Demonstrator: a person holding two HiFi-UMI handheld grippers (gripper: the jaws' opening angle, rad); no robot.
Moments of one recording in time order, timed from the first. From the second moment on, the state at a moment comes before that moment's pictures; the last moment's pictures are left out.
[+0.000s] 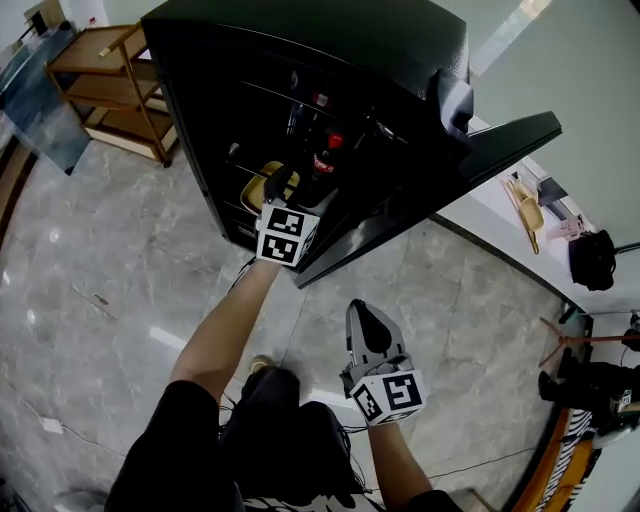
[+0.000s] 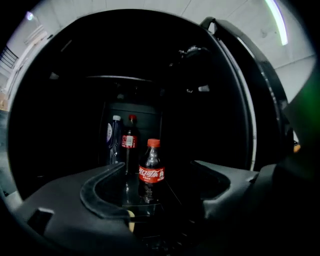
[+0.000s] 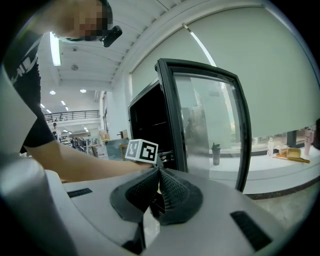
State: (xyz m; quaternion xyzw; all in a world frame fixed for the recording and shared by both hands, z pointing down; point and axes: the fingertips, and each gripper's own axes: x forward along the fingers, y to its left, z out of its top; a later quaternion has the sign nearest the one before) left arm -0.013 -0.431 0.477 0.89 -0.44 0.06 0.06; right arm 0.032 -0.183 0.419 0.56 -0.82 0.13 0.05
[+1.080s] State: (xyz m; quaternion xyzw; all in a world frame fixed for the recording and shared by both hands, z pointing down) left arm 0.029 -0.511 0.533 0.89 -0.45 0.11 0.06; right arm 0.069 -0.164 0.459 0.59 -0.79 0.17 0.06
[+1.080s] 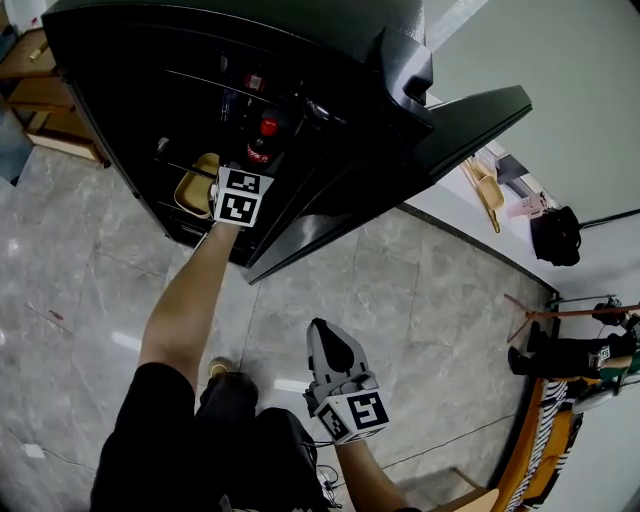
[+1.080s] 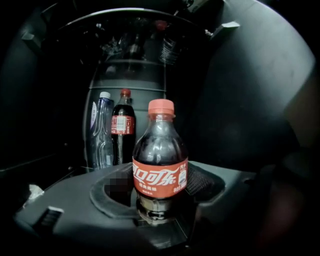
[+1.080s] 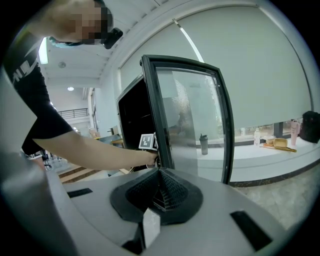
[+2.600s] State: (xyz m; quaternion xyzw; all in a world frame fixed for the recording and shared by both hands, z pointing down) left arm -0.031 -0.277 0.651 0.93 -0.35 0.06 0.05; right arm 0.082 -0.190 0.722 0.54 -0.84 0.08 0.05
